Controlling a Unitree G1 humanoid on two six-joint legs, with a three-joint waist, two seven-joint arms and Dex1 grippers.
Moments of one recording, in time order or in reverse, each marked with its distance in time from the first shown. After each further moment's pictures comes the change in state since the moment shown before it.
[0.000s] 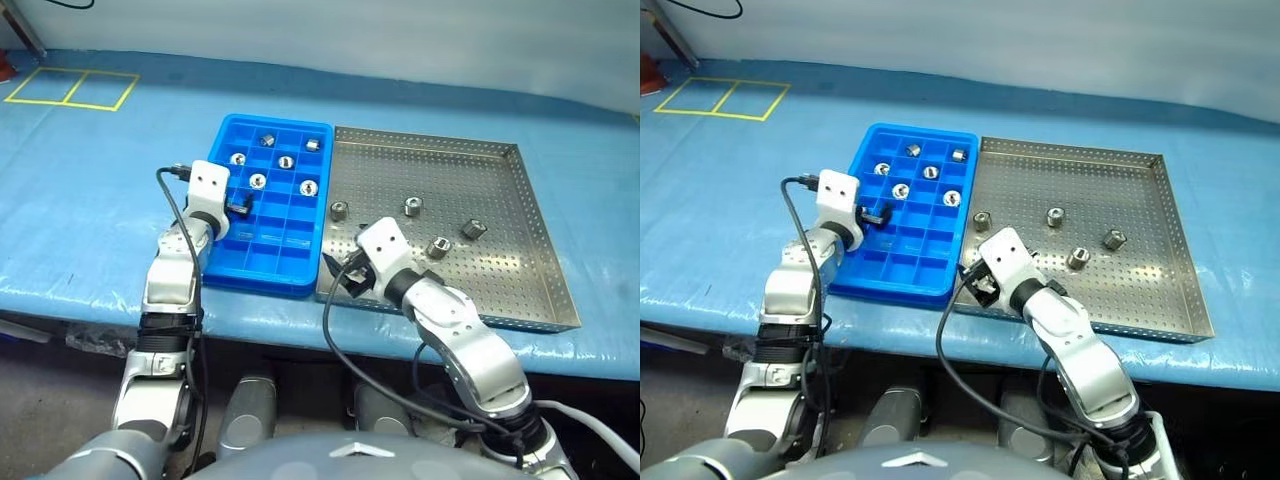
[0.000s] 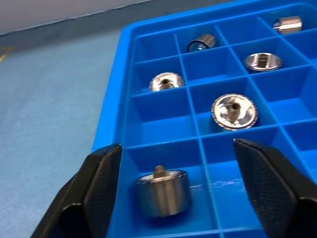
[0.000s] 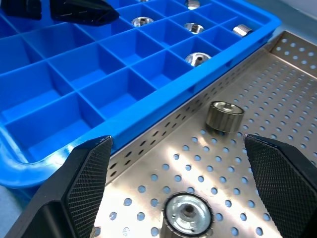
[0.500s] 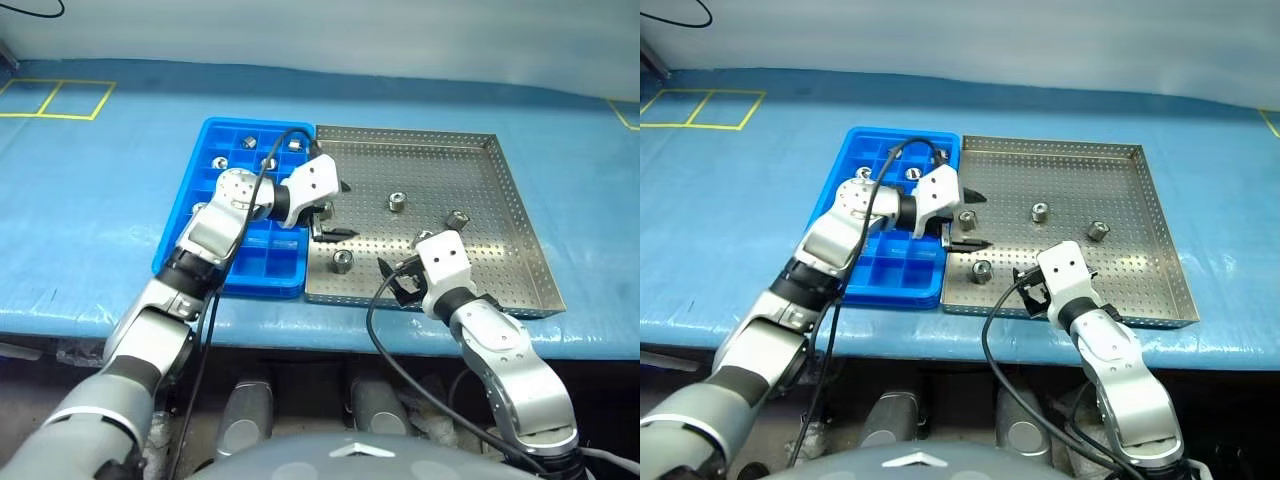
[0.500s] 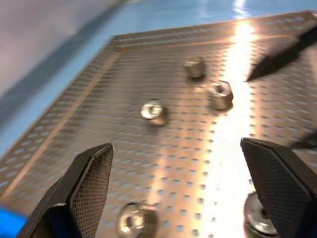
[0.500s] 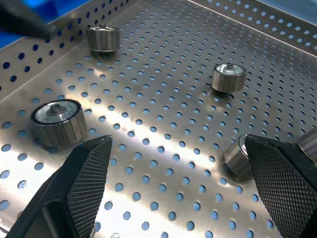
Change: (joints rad) left arm -0.395 0.124 -0.485 0.305 -0.044 -0.350 -0.882; right arm 0.204 -0.026 -0.186 -0.108 -0.017 0.054 -0.062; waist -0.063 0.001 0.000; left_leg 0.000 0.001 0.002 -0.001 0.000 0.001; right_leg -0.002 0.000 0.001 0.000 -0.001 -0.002
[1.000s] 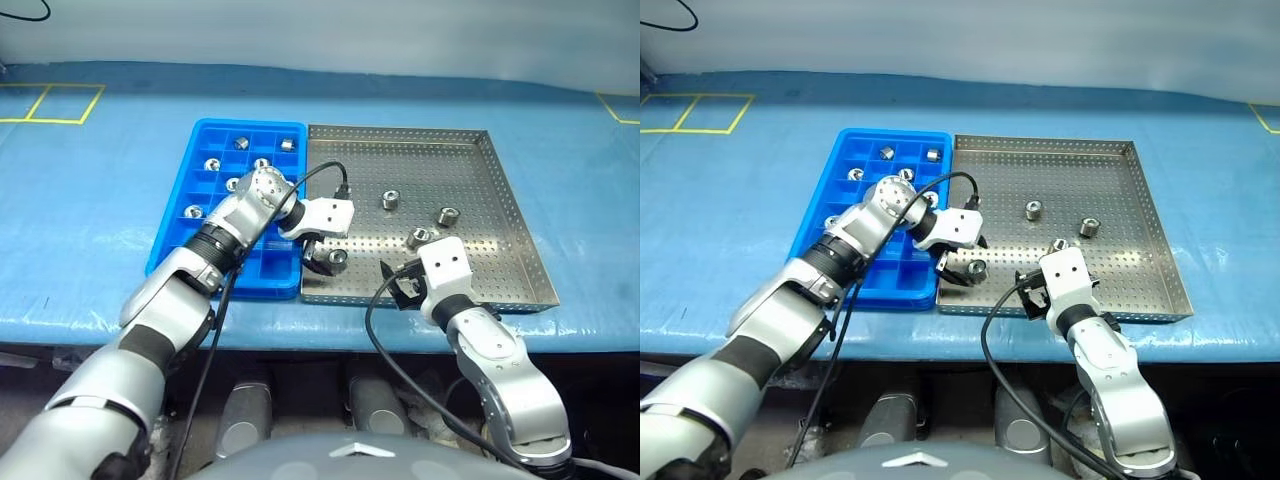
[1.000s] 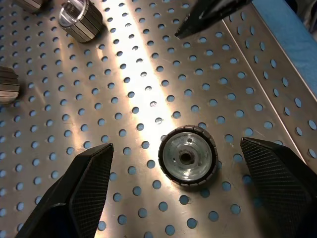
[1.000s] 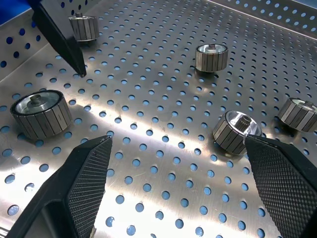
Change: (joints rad) left arm -0.148 -0.080 -0.159 0.359 0.193 -0.222 -0.226; right arm 0.024 0.053 0.007 -0.008 -0.019 0.003 -0.044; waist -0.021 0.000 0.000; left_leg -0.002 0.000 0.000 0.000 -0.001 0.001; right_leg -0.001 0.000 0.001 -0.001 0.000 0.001
